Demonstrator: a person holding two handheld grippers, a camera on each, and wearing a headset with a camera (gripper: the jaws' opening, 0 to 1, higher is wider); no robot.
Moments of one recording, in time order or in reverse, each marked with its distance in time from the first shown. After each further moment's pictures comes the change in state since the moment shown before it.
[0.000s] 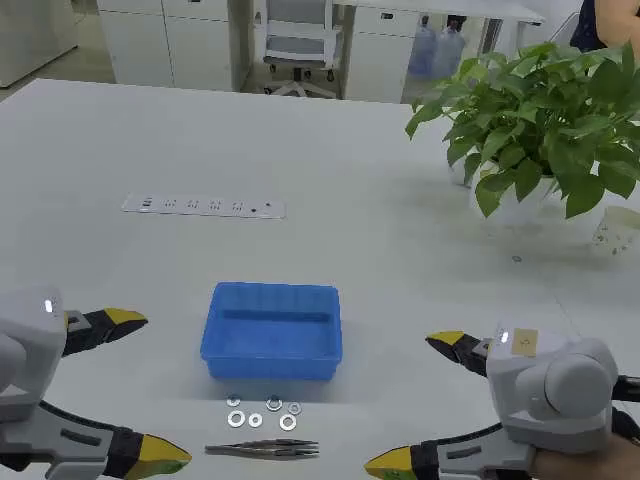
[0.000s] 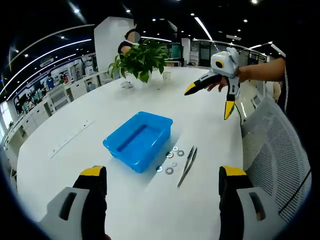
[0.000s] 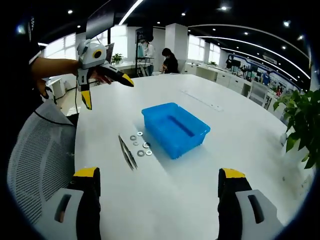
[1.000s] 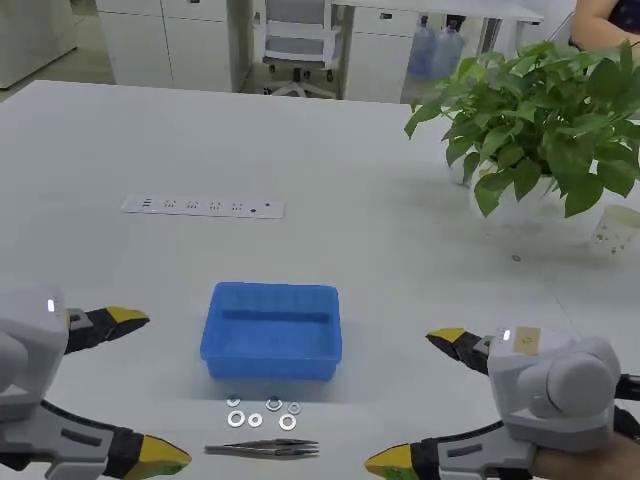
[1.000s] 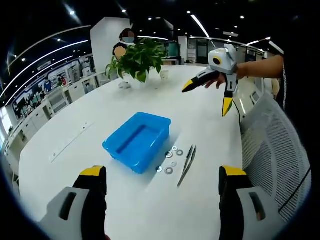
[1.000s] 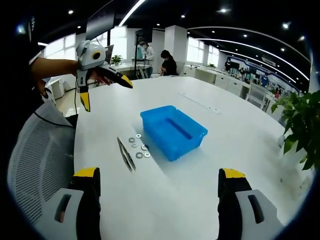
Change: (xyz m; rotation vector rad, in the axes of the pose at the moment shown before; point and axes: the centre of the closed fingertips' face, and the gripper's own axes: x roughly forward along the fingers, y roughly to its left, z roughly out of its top) left arm -0.001 -0.002 0.002 0.018 0.009 -0.005; right arm -0.002 -0.001 0.002 -0.001 -0.008 -0.004
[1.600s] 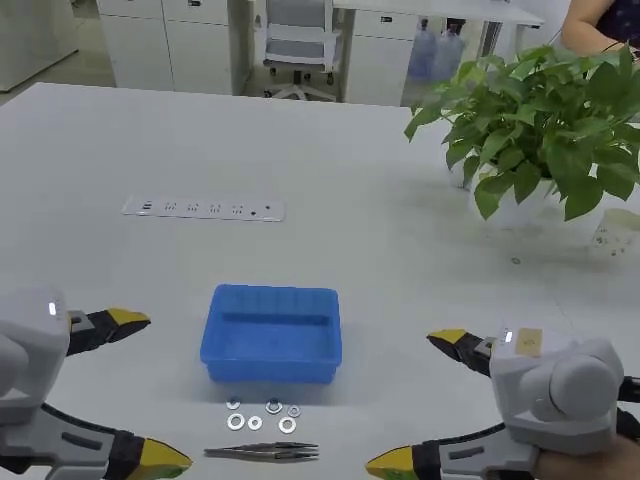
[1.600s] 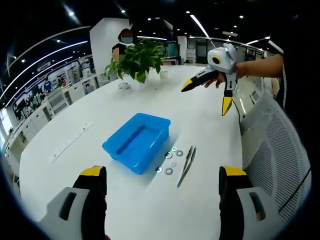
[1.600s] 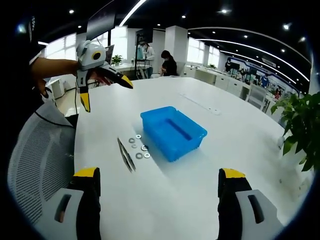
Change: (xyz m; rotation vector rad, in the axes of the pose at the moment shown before) left arm 0.000 0.000 0.002 0.007 -0.001 0.000; right arm -0.002 -0.001 0.002 -0.007 -0.002 0.000
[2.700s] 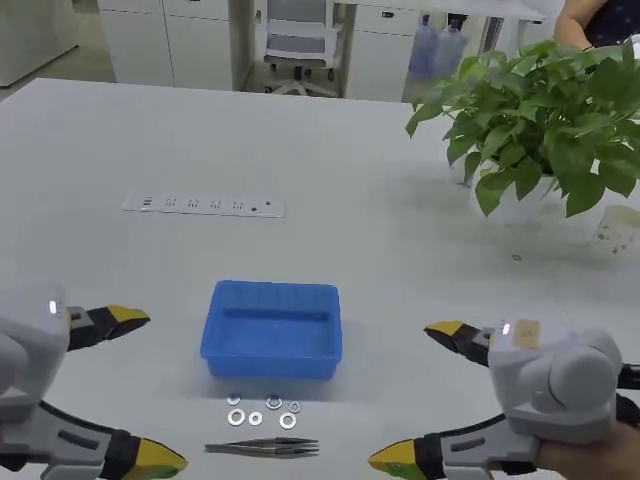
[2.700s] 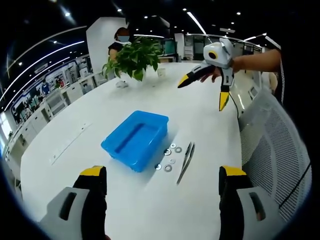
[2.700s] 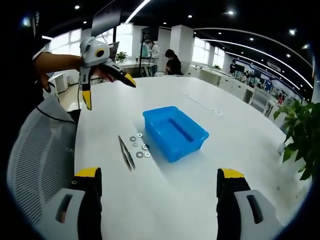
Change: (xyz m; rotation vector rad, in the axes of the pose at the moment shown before) left arm 0.000 -0.003 -0.005 0.027 0.027 -0.014; right arm 0.002 0.000 0.002 -0.052 0.018 0.024
